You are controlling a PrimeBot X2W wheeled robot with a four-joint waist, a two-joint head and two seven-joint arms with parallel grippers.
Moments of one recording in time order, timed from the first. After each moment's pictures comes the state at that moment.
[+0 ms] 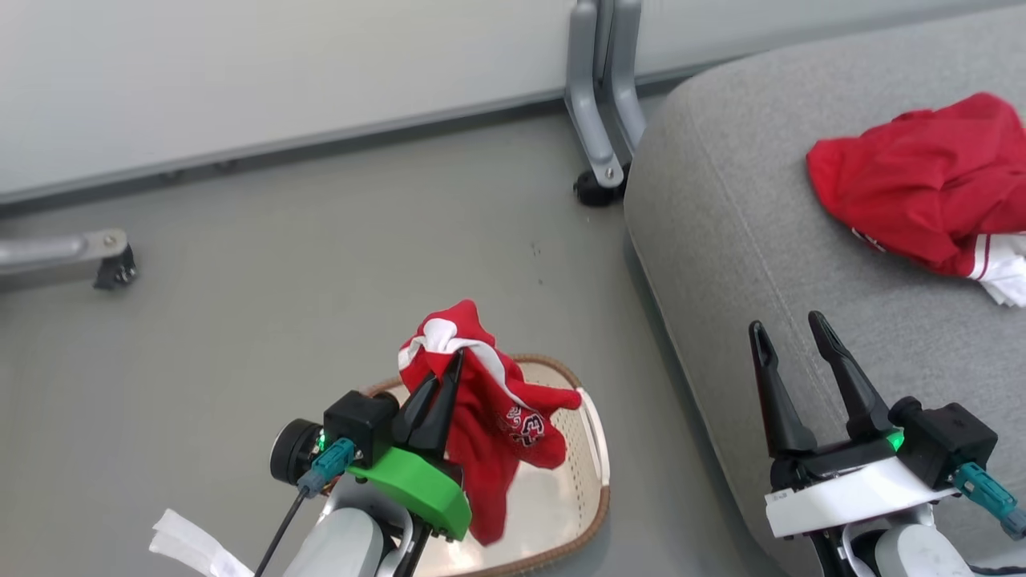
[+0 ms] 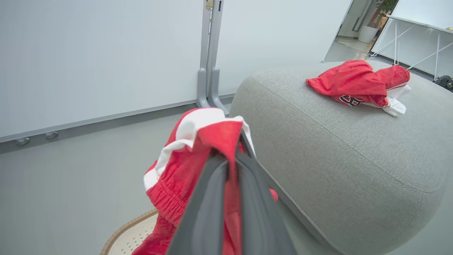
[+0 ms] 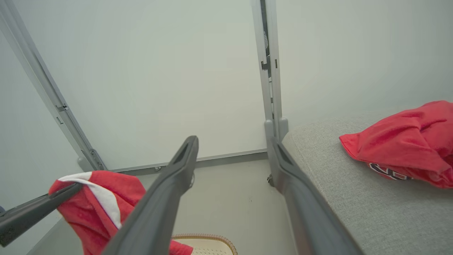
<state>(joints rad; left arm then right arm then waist) -0.27 0.05 -0.46 0.44 -0.34 -0.12 -0.26 0.00 -0.15 0.14 -0.03 0.32 0.13 -0.26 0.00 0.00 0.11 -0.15</state>
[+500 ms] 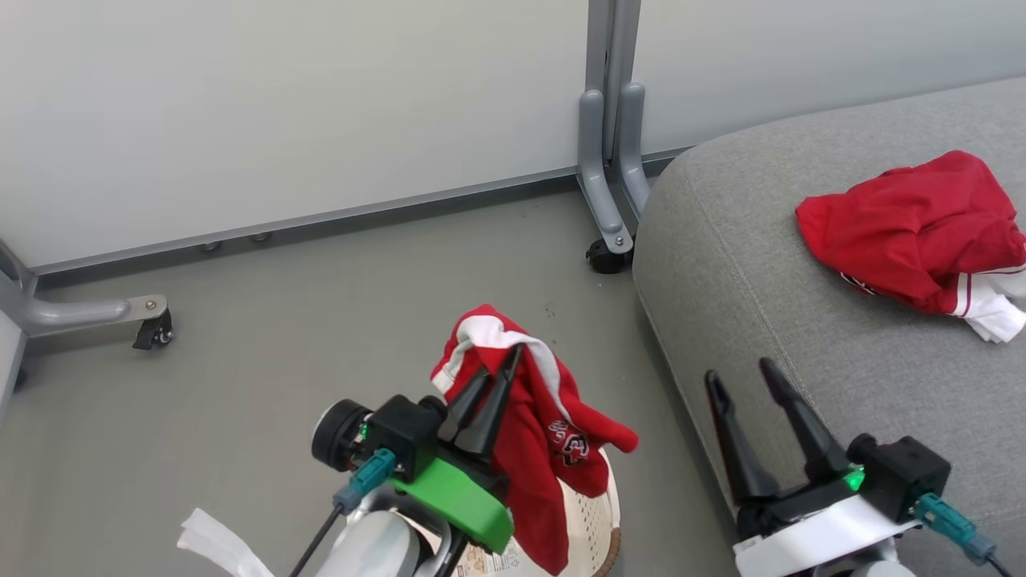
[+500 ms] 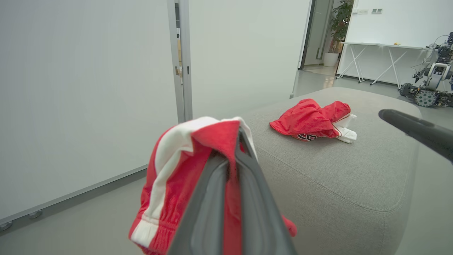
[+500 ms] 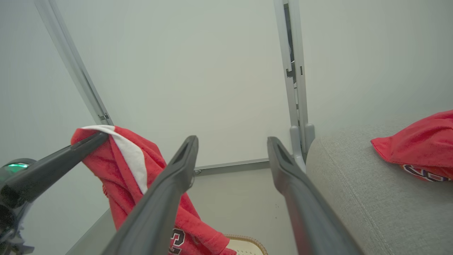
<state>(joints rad) -0.25 0.06 -0.55 0.29 -0.32 -0.13 -0.26 0.06 -0.17 0.24 -0.02 0.38 0.13 -0.26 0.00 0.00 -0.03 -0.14</state>
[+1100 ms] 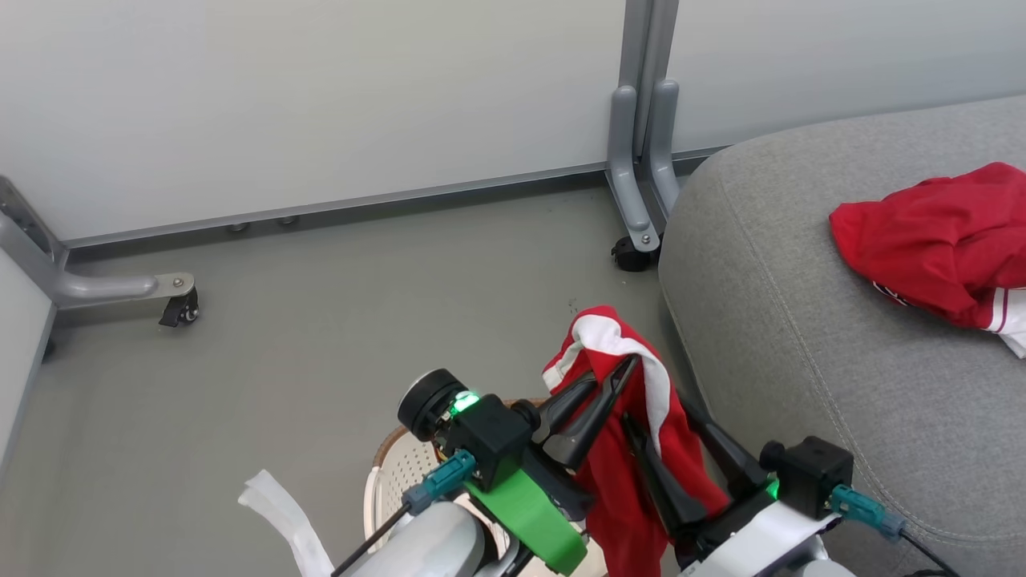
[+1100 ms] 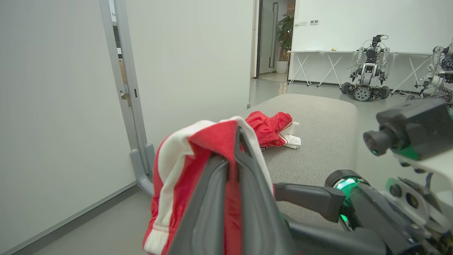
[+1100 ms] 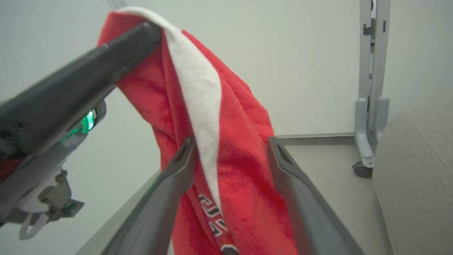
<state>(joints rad) -0.37 0.10 -0.82 0.20 -0.42 -0.13 -0.26 -0.05 -0.23 0.49 0.09 0.50 0.13 -0.26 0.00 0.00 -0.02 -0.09</state>
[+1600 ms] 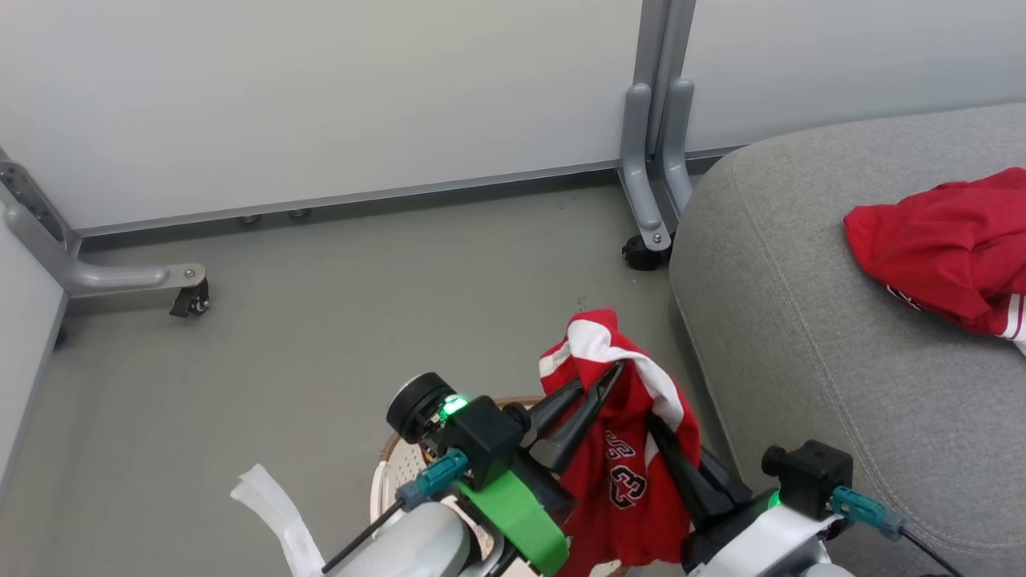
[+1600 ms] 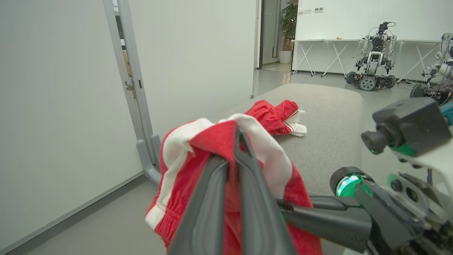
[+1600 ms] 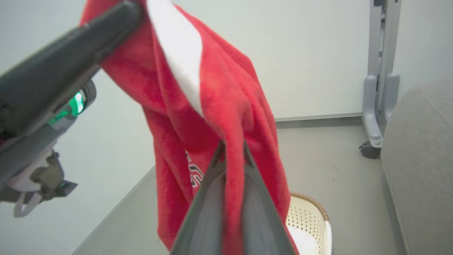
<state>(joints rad) -0.39 0.13 -0.86 0.22 -0.45 -0.13 -0.26 -0.06 -0.25 0.53 0.14 0.55 0.13 -0.26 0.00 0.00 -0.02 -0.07</state>
